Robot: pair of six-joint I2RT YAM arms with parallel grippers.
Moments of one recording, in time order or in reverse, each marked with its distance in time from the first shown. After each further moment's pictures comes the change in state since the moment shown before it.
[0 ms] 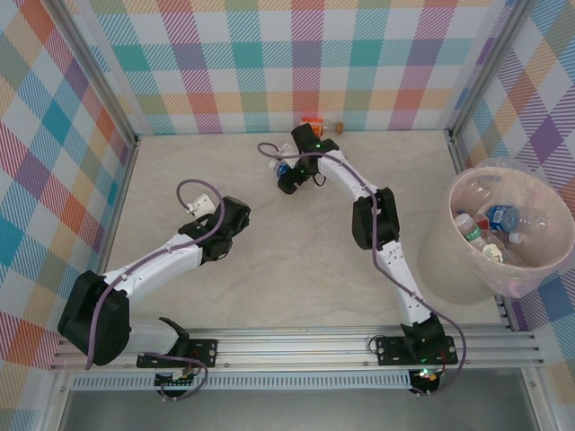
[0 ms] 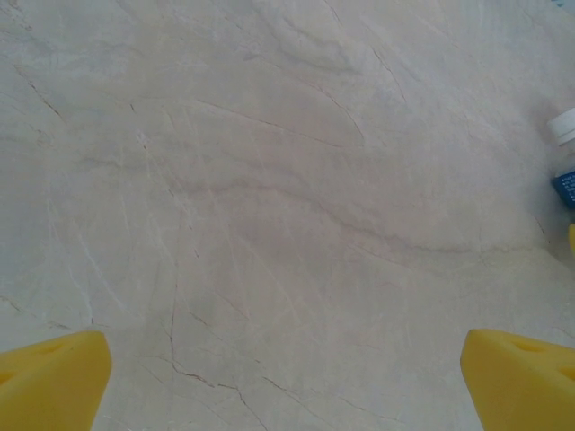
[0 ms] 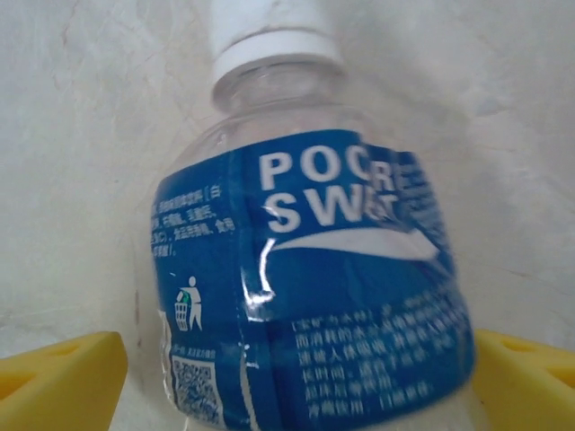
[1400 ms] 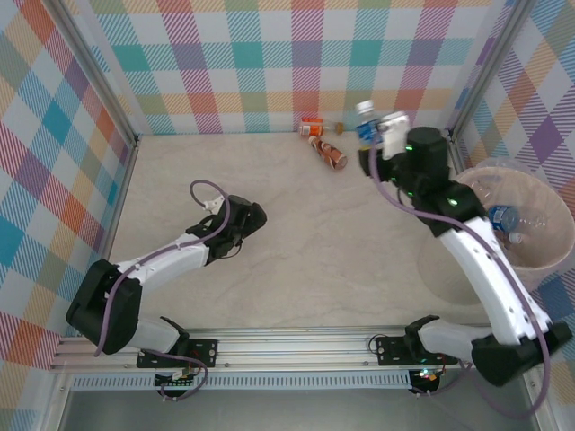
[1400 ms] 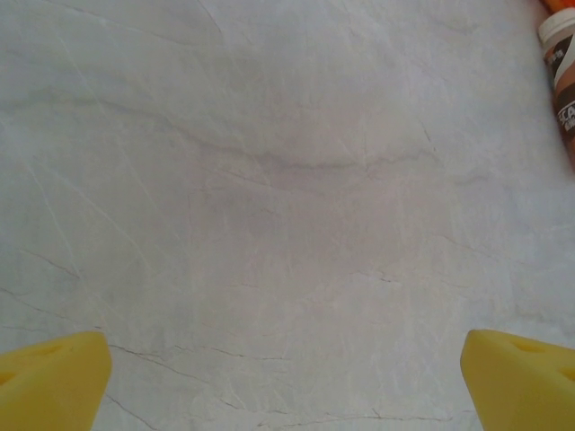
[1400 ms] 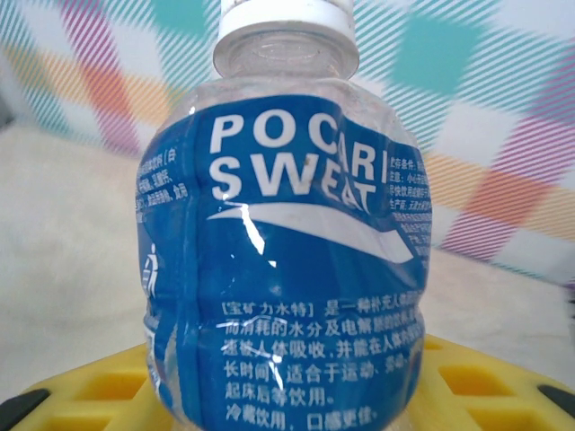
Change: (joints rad) left arm 0.005 0.082 -0.041 0.262 0.283 0.061; right arm -0.105 -1.525 -1.088 0.294 0.259 0.375
